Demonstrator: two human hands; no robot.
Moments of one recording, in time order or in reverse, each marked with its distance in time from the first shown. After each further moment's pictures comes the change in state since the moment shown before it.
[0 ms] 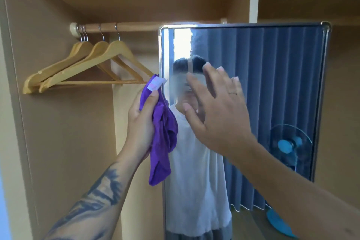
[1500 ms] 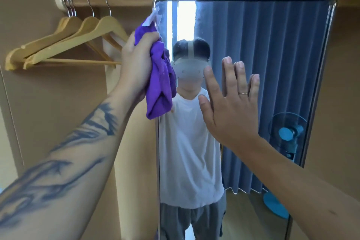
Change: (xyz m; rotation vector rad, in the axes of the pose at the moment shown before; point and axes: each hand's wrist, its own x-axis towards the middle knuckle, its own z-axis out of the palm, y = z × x) left_hand 0.057 0.039 0.031 -0.028 -0.045 0.030; right_hand -0.039 0.058 0.053 -0.323 0.198 -0.043
